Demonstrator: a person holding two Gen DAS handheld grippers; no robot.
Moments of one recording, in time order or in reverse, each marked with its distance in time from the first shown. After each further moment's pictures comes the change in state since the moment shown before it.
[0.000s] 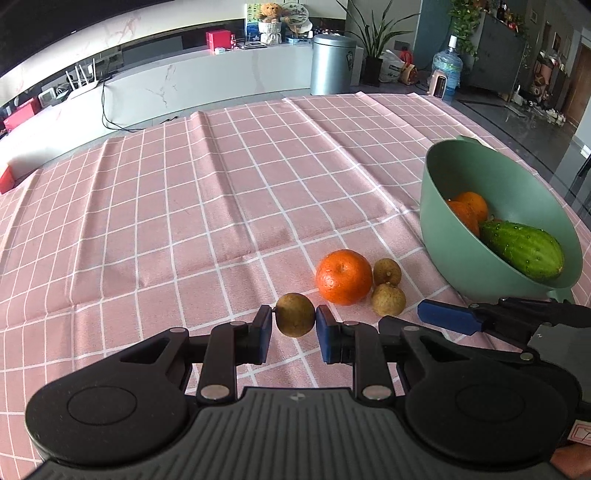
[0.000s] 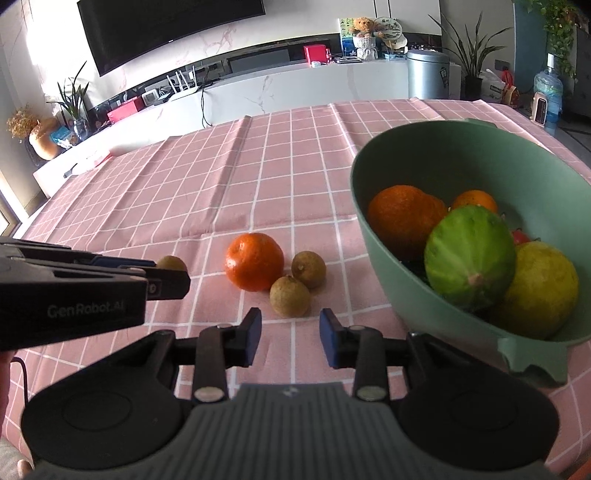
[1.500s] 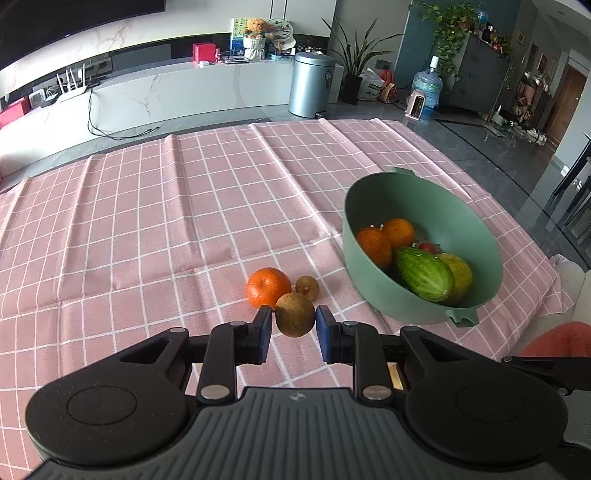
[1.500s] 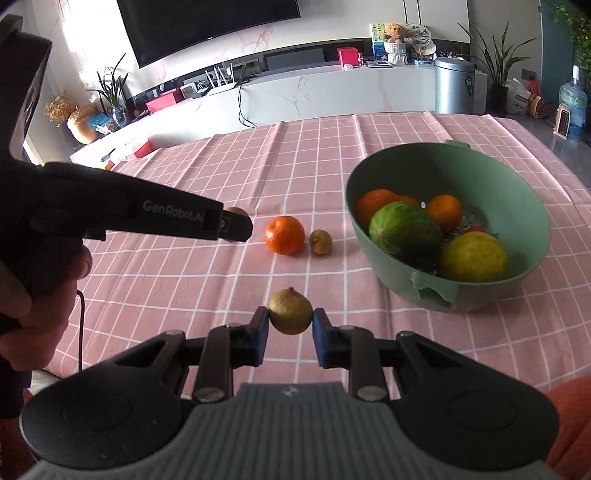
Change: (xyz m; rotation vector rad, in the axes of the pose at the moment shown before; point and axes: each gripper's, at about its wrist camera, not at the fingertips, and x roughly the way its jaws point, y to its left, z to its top) left arm -0.056 -0.047 0.008 -0.023 -0.043 -0.082; right arm -0.110 -0.014 -0.024 -0.065 0.016 0.098
